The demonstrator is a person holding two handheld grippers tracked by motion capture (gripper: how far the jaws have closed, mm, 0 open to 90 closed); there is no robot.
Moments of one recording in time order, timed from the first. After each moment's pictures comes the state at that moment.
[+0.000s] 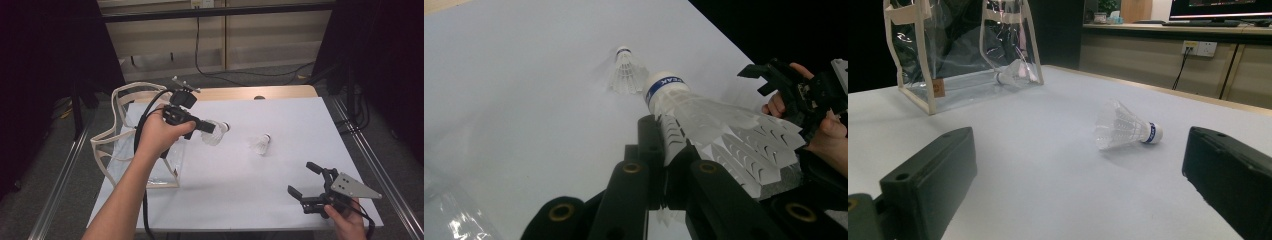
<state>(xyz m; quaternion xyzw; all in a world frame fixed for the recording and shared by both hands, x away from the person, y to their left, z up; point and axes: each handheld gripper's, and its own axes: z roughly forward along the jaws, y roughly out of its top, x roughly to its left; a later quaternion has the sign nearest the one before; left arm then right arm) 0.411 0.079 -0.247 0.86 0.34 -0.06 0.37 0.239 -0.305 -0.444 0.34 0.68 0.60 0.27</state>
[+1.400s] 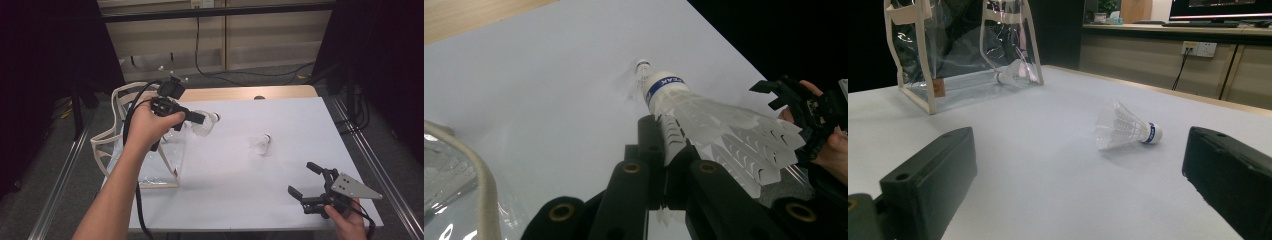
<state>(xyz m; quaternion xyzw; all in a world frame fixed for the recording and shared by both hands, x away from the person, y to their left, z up) 0.418 0.098 -0.228 0.85 0.36 -0.04 0.37 0.238 -0.306 -0.444 0.34 0.68 0.60 0.27</state>
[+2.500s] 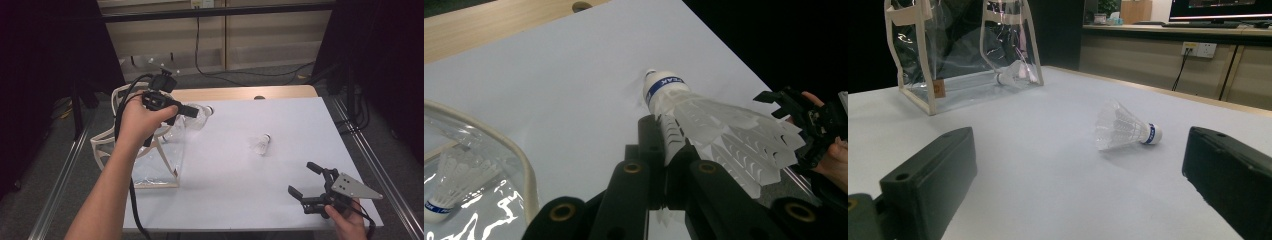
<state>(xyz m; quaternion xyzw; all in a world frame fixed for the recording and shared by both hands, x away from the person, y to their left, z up) 0.420 0.111 -0.213 0.84 0.38 -0.02 0.38 0.238 -0.306 -0.444 0.34 0.68 0.60 0.27</state>
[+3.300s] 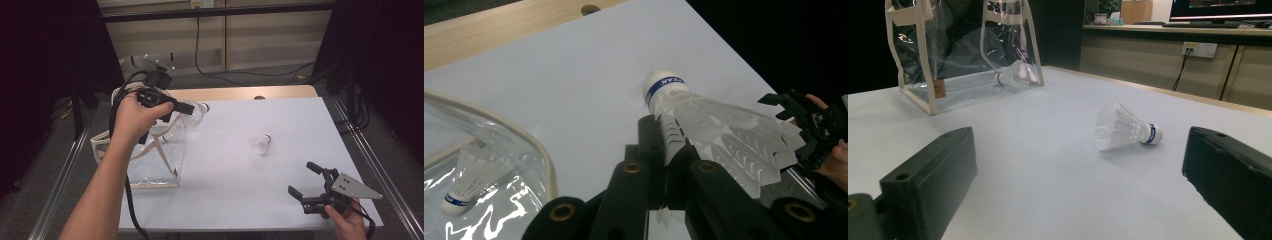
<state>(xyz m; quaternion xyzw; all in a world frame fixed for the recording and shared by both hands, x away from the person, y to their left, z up) 0.423 0.119 -0.204 0.84 0.38 -0.01 0.38 0.238 -0.306 -0.444 0.34 0.68 0.60 0.27</state>
